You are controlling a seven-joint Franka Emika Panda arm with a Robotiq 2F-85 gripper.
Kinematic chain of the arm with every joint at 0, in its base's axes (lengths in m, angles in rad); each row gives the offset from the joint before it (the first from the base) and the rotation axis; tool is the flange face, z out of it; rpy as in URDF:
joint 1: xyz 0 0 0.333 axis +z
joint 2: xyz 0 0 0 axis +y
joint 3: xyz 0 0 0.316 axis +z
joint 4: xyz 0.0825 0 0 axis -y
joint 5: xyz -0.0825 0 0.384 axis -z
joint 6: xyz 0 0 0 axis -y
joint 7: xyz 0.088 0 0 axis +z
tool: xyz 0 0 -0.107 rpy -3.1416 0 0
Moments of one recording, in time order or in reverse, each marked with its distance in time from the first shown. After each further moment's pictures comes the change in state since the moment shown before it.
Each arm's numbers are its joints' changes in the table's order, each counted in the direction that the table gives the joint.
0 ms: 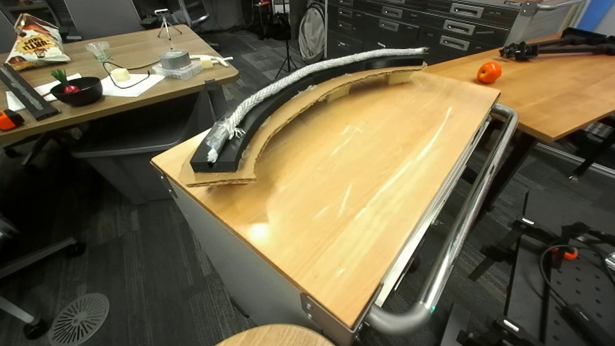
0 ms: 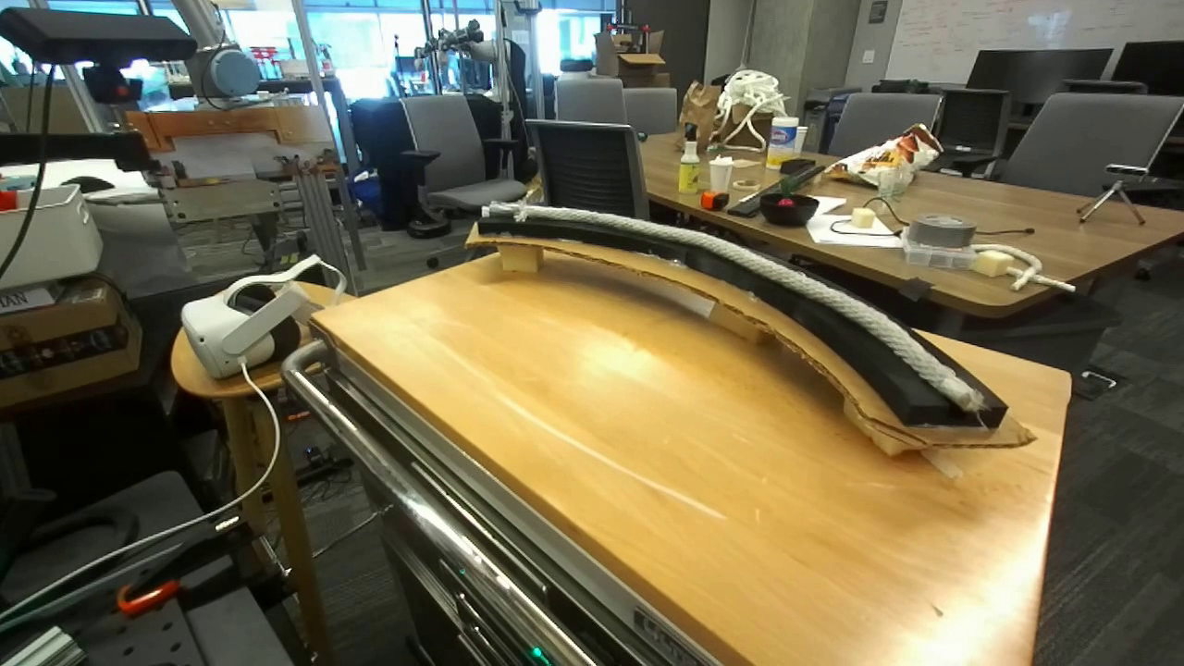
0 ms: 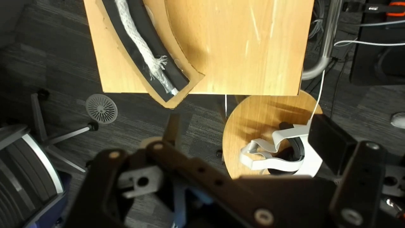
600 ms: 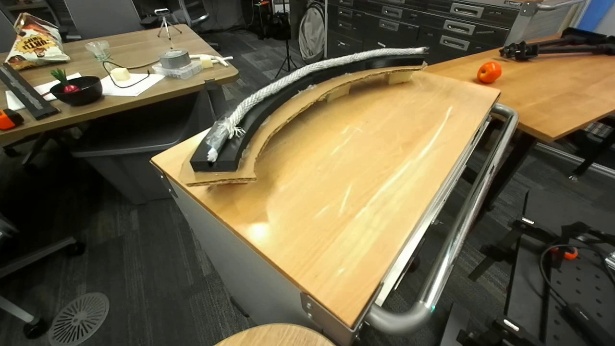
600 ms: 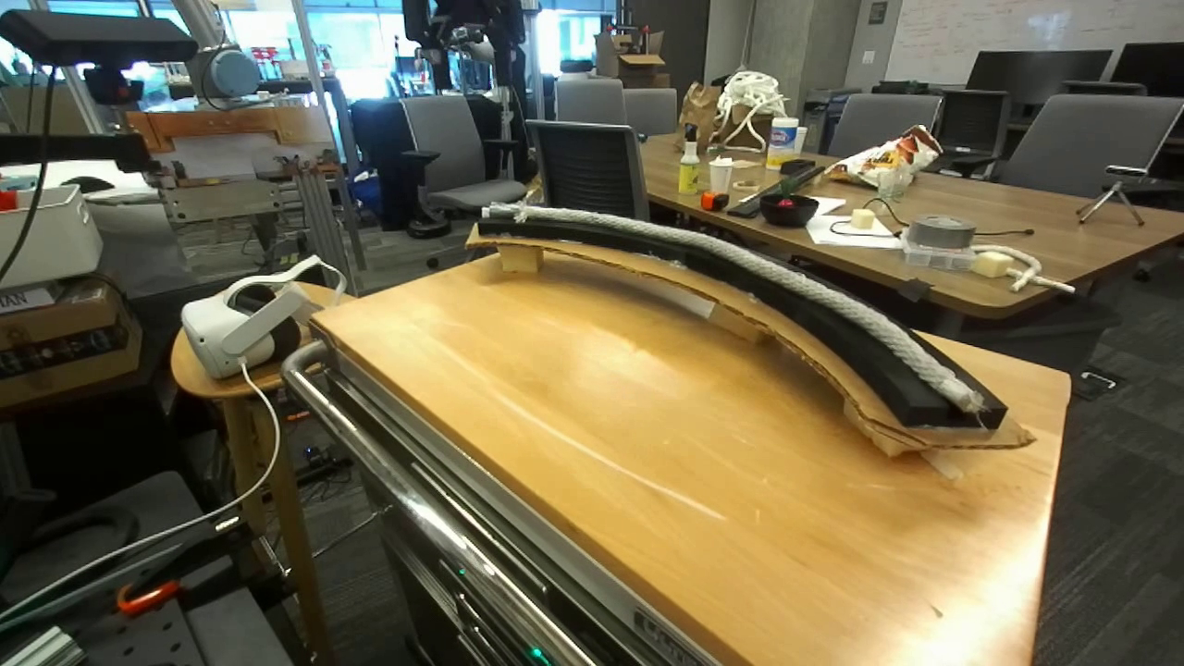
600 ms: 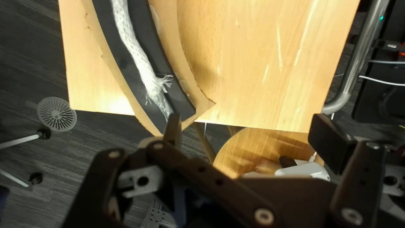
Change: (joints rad) arm -0.021 0.257 0.000 0.054 0.030 0.081 0.152
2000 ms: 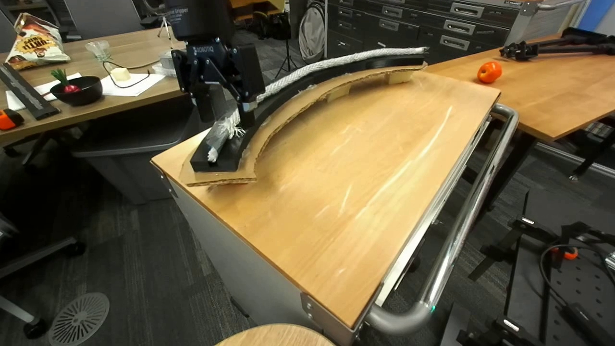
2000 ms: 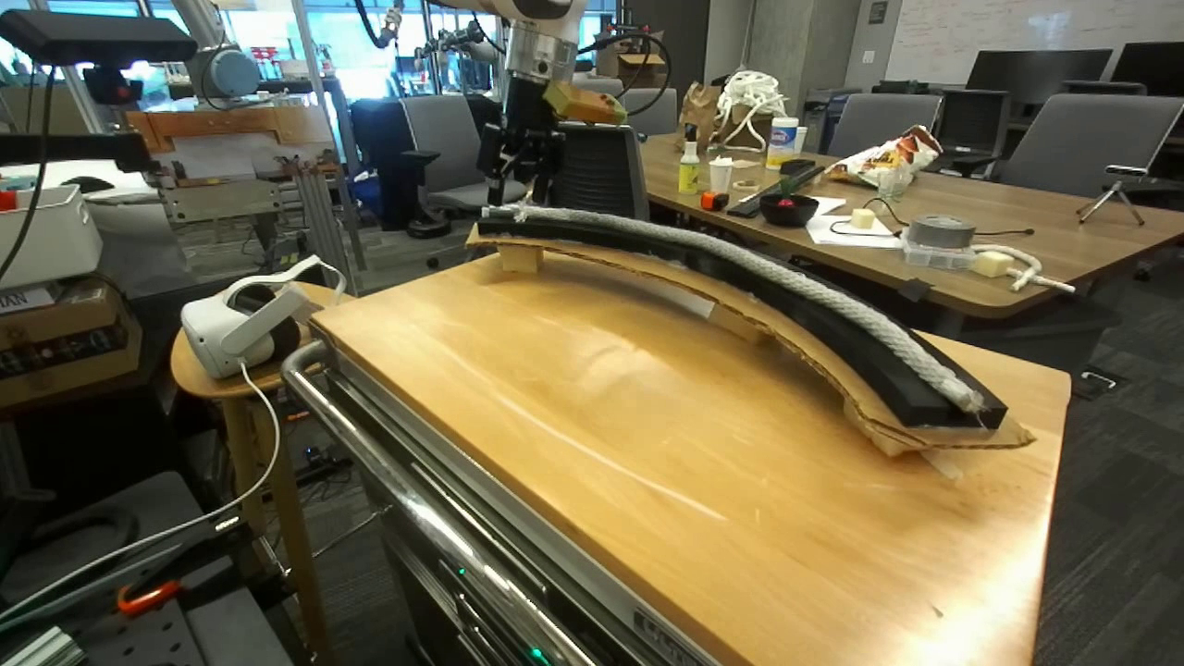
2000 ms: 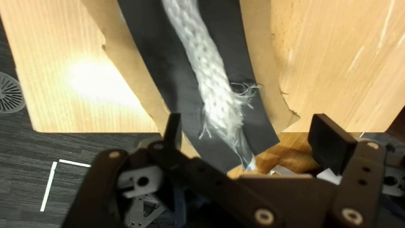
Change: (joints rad) arm -0.056 0.488 0.042 0.339 -0.126 0.002 0.083
